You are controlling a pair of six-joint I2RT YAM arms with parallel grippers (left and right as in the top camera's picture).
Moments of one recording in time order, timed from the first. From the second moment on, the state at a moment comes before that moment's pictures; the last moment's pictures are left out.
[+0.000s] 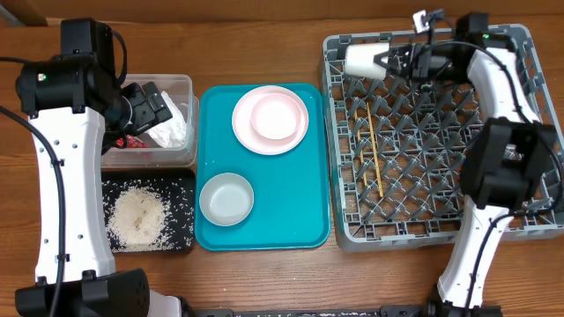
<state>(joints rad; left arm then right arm) 0.11 1.65 1.87 -1.51 -0.05 -0.44 -0.14 2.40 2.07 -1.04 -1.49 -0.38</state>
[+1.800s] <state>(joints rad) 0.11 1.65 1.87 -1.51 -0.05 -0.44 -0.09 2.42 2.07 -1.06 -1.36 -0.40</state>
